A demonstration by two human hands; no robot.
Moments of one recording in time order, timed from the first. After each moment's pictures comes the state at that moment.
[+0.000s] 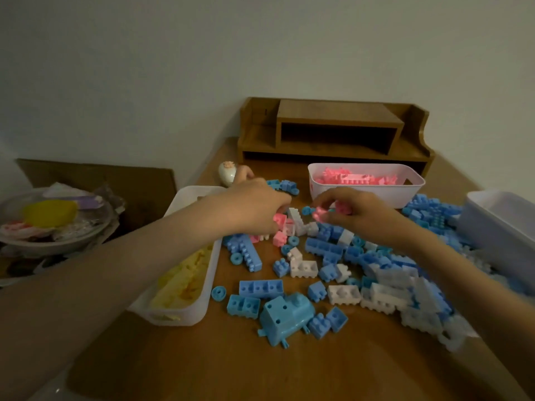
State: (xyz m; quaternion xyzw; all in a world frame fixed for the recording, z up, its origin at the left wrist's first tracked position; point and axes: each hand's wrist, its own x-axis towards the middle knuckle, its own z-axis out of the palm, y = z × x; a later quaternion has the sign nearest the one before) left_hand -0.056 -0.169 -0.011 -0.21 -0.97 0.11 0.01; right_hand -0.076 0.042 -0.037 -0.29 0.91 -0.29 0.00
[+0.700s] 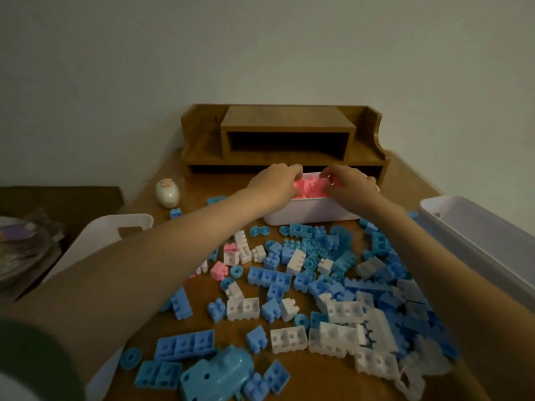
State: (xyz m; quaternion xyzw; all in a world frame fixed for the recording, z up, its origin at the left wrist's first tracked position) left_hand -0.183 -0.053 -0.031 -0.20 -0.96 -0.14 0.09; right_hand -0.197 0.117 -0.053 -0.06 0.97 -0.18 -0.14
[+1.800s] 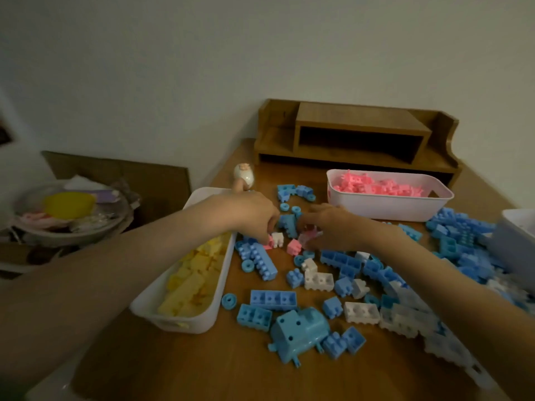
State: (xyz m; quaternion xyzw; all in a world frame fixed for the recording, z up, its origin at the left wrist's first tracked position) left_hand -0.084 -0.190 -0.023 -0.15 -0.97 0.13 -0.15; right_hand -0.111 -0.019 -0.052 -0.34 0.93 0.00 0.10
